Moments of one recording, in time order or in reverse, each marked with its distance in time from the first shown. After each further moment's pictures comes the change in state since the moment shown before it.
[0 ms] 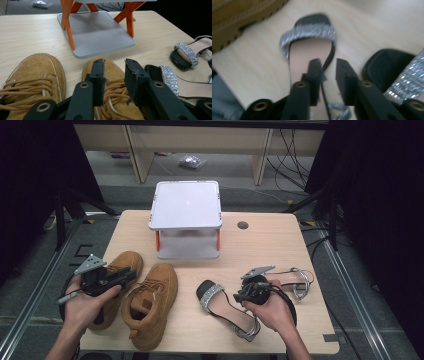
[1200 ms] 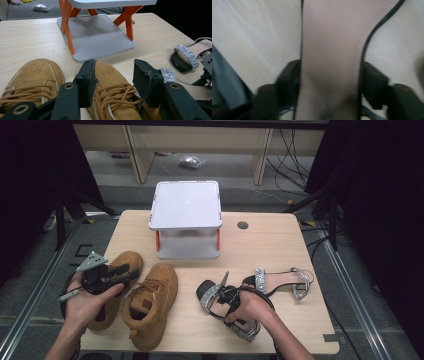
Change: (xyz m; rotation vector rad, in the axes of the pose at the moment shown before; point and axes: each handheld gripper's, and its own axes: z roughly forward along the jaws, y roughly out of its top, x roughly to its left) left arm -0.001 0.006 0.003 -0.008 0.002 0.016; right arm 0.025 0.017 0.074 0.571 0.029 -0.205
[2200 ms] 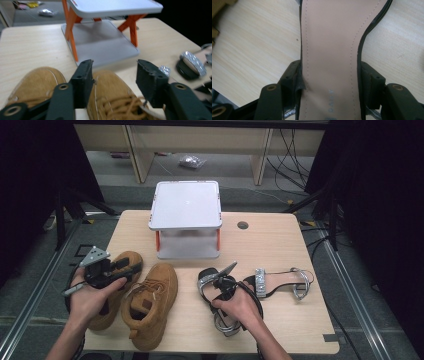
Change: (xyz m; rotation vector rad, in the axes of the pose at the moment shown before) left arm 0.003 0.015 0.013 -0.064 0.049 -0.001; right arm -0.001 0.020 -0.007 -0.239 0.070 0.418
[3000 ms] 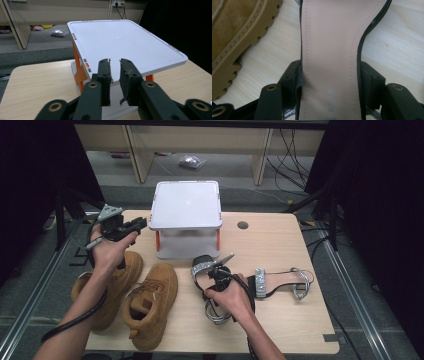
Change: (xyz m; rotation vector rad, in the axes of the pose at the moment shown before) left arm 0.013 0.078 0.074 -0.084 0.047 -0.003; right arm 0.014 0.024 -0.009 -0.110 -0.002 0.079
